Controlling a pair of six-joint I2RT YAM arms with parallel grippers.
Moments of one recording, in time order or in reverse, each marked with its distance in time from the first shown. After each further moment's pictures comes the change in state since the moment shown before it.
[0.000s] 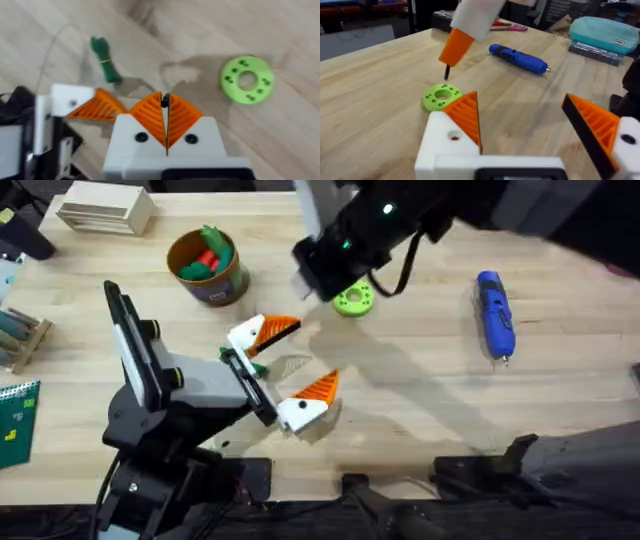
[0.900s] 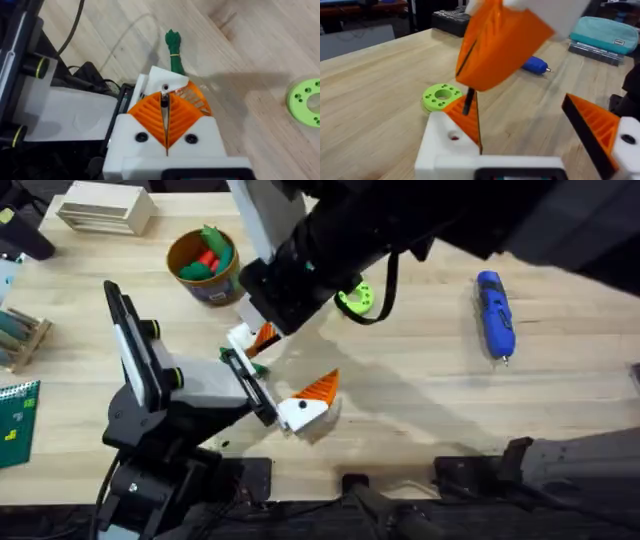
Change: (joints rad) left arm 0.000 0.000 0.000 0.000 0.000 0.000; right arm 0.167 -0.010 0.088 -0.020 -0.092 0.049
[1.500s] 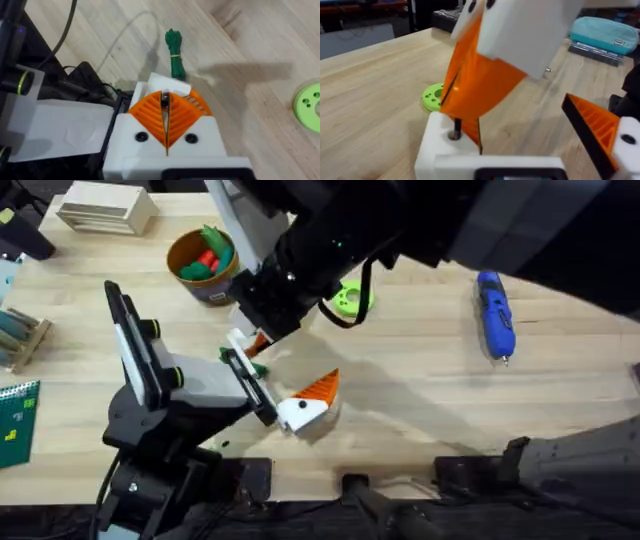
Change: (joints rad) left arm 0.000 0.001 0.000 -0.002 0.000 -0.004; right arm 0.012 0.061 0.008 0.021 0.000 0.000
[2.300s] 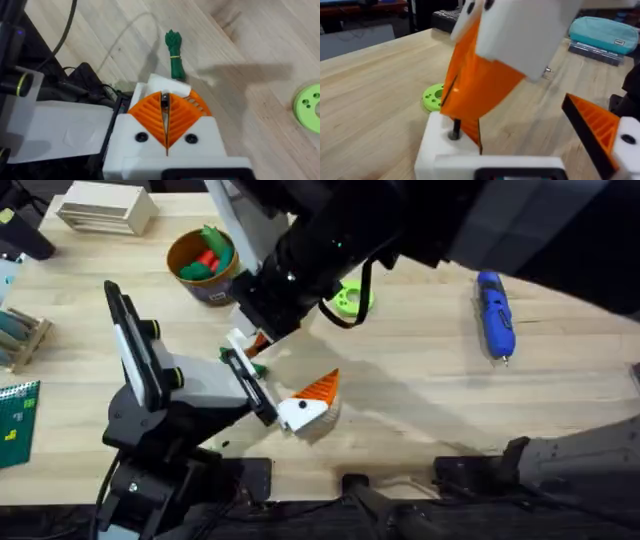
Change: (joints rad) left arm 0.000 0.000 0.000 0.001 0.000 0.003; right arm 0.000 0.000 0.000 -0.002 0.000 0.000
